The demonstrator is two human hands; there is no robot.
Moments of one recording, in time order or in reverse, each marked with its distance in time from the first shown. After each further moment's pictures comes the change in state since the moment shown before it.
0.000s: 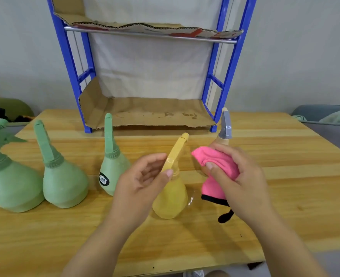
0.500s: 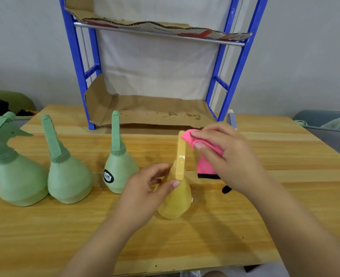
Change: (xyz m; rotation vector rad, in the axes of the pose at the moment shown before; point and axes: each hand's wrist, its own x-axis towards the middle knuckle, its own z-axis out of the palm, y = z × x) left_hand 0.001 -0.013 -0.009 0.362 -0.093 -0.018; right_hand 0.047 -0.021 0.007 -0.209 -0.157 -0.351
